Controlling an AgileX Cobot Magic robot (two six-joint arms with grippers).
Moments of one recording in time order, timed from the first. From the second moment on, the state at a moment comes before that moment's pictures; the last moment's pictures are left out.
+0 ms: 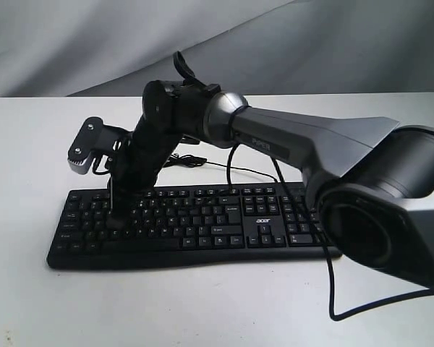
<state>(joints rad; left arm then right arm) 0.15 0.00 0.00 0.07 0.29 -0.12 0.76 2.49 -2.12 0.38 0.89 -0.89</state>
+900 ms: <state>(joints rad) 0.15 0.00 0.00 0.07 0.29 -0.12 0.76 2.51 -2.12 0.38 0.88 -0.89</state>
